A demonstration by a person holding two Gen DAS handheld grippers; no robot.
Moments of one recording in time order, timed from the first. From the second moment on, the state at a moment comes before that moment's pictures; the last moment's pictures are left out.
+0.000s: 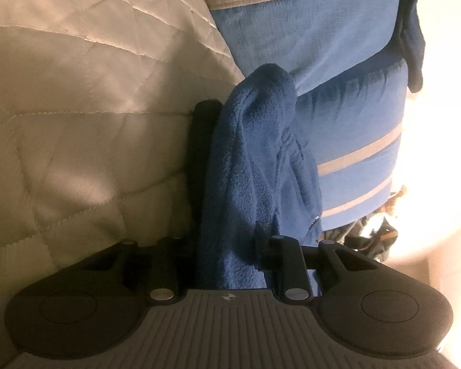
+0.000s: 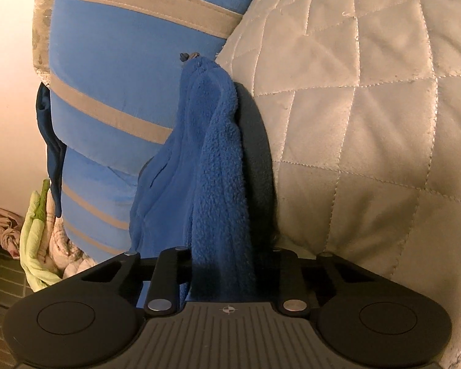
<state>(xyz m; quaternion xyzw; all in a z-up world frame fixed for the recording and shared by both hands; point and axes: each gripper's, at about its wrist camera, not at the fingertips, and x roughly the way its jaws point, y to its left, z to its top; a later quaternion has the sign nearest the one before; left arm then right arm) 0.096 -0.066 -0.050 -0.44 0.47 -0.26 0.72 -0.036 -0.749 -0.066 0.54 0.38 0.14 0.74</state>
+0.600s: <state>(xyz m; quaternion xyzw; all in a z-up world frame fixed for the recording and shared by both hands) 0.079 -0.110 0.013 -0.24 0.46 -0.16 0.84 -0.043 -0.692 0.001 0.32 0.40 0.02 0.86</state>
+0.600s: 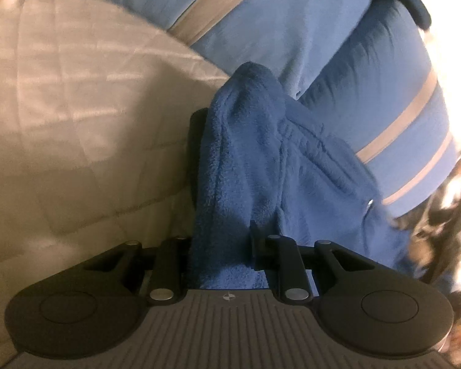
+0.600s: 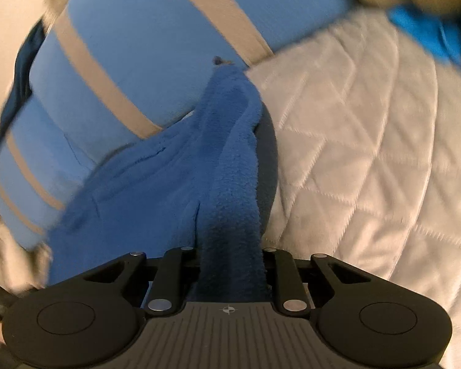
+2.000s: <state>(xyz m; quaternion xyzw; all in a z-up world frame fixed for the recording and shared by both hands) -0.005 -0.163 0.138 0.04 0.31 -0.06 0.95 -0.099 -0.582 0.140 0.06 0.29 -0.04 0.95</state>
